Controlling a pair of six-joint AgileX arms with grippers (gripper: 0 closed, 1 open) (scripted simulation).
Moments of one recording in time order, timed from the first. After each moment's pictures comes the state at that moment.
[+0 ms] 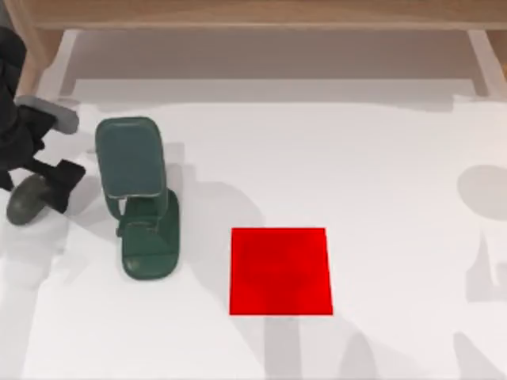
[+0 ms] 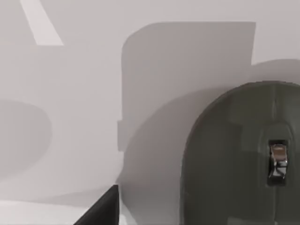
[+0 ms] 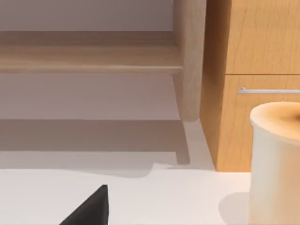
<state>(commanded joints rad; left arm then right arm) 0.03 2.20 1.52 -0.88 0.00 0.49 0.00 0.00 0.00 0.00 0.00 0.00</state>
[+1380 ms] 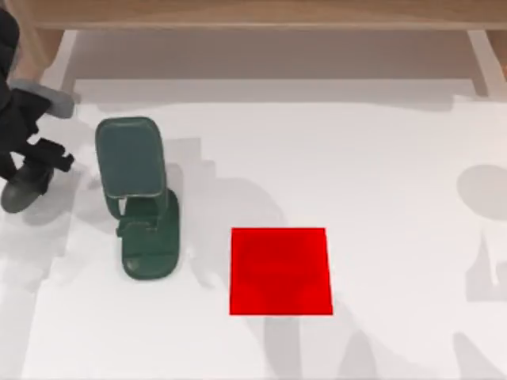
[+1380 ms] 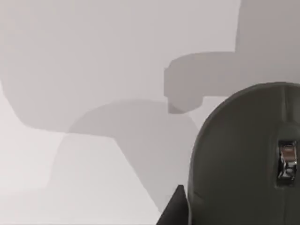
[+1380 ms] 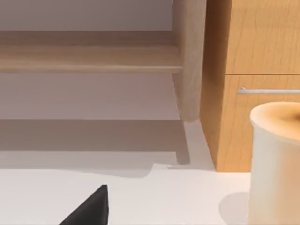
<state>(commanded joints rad) 0.03 2.16 1.60 -1.00 0.01 0.48 0.00 0.00 0.00 0.00 0.00 0.00</state>
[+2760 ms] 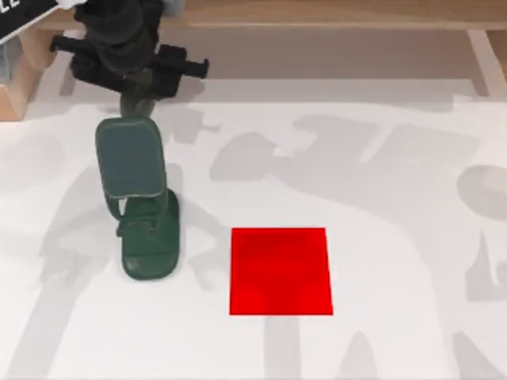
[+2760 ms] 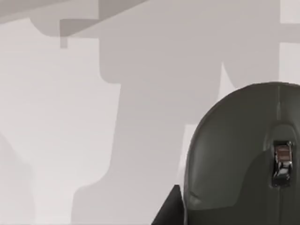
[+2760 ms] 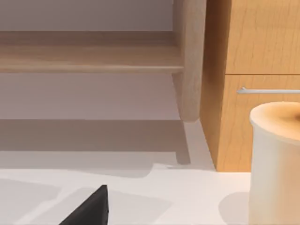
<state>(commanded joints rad) -0.34 2.14 1.89 -0.99 -0.10 -0.07 0.00 0.00 0.00 0.00 0.00 0.00</state>
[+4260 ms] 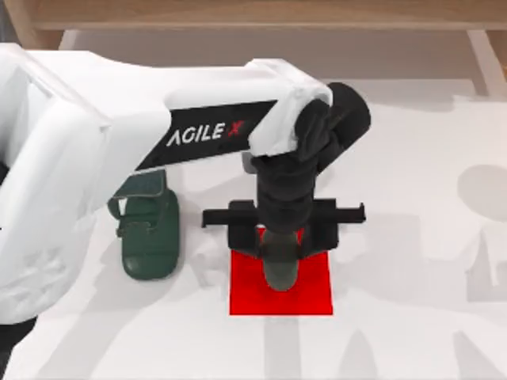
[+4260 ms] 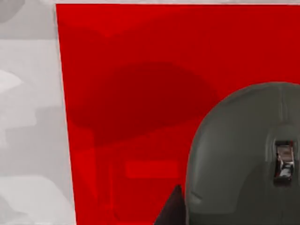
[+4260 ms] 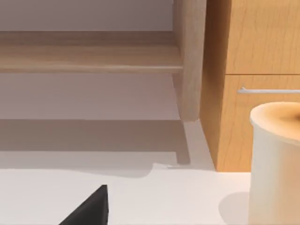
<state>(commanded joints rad) -0.80 2.22 1.67 -1.01 0.00 -0.78 0.00 0.00 0.00 0.00 0.00 0.00</state>
